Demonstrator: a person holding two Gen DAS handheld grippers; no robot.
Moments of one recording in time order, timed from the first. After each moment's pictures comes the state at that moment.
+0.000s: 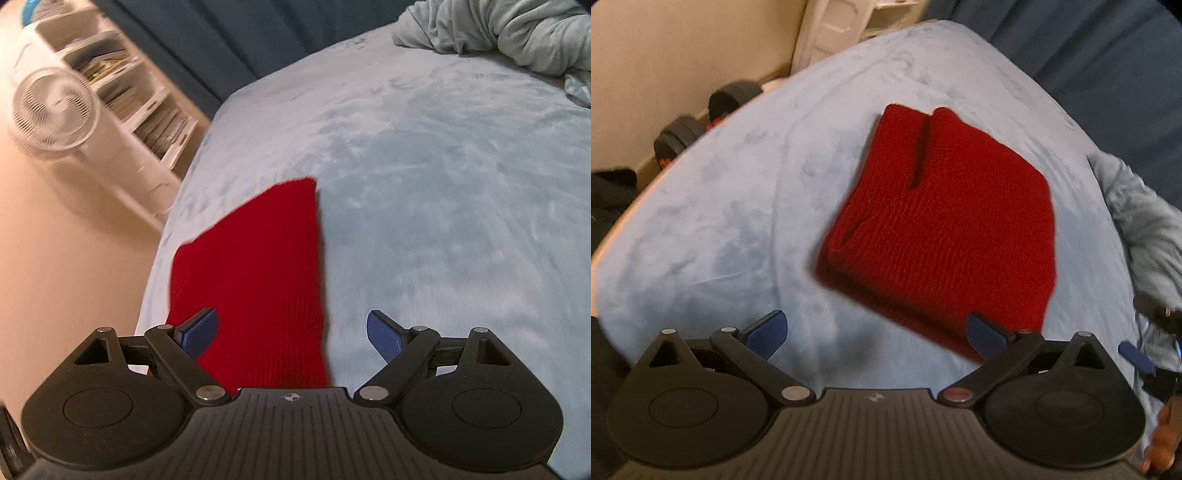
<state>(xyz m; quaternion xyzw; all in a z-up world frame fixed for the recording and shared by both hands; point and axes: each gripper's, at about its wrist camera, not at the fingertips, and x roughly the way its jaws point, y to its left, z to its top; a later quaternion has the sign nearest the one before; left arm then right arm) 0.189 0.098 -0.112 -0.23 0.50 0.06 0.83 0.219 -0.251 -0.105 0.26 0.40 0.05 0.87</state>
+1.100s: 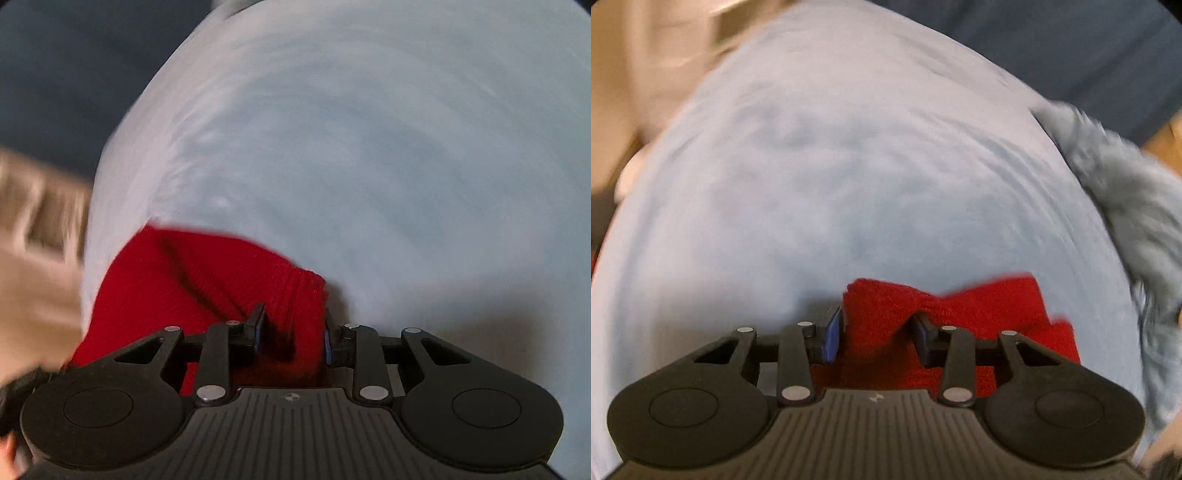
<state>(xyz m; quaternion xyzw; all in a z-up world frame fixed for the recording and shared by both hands) 0.500 0.096 -0.130 -0.09 0.52 -0.14 0.84 0.208 -0.258 -0.245 0.48 0.36 -0.15 0.79</state>
